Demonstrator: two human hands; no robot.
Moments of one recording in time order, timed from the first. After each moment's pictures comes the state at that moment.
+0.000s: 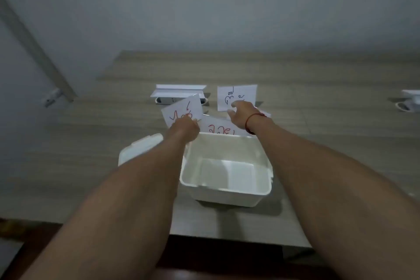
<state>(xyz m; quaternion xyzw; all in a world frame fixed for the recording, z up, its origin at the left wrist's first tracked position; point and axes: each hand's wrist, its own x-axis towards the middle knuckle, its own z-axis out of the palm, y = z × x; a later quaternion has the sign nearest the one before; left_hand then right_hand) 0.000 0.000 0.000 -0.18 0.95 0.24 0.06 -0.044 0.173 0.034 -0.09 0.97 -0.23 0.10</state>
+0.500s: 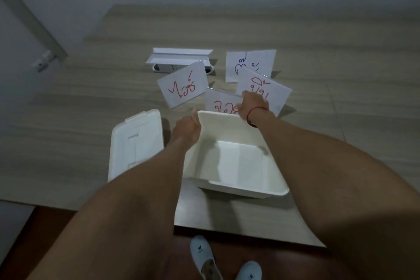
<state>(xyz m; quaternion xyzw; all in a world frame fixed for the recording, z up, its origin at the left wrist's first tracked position) -0.009 -0.007 -0.098 -0.24 0.90 0.35 0.04 -0.093 0.153 -0.062 -0.03 0.98 -0.14 0.10</state>
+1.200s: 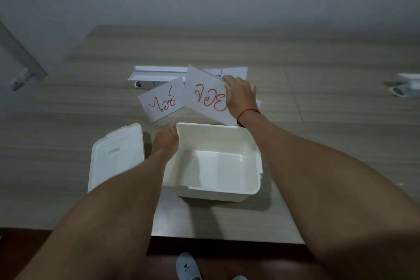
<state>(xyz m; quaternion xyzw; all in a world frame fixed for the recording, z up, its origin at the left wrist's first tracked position) -0.002 -0.001 -0.094 -0.24 0.90 0.37 0.00 -0.080 0.186 0.002 -0.11 0.96 -0.24 -0.12</state>
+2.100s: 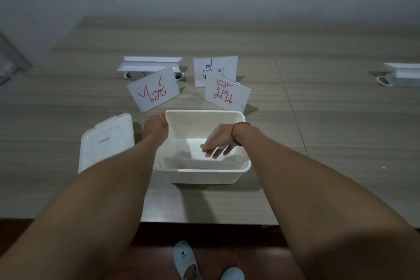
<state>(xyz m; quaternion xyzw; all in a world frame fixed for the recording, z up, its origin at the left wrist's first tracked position) 0.002 0.012 -0.081 -0.26 0.91 0.33 -0.02 -0.008 0.208 -0.033 -0.09 0.82 -0.26 0.50</state>
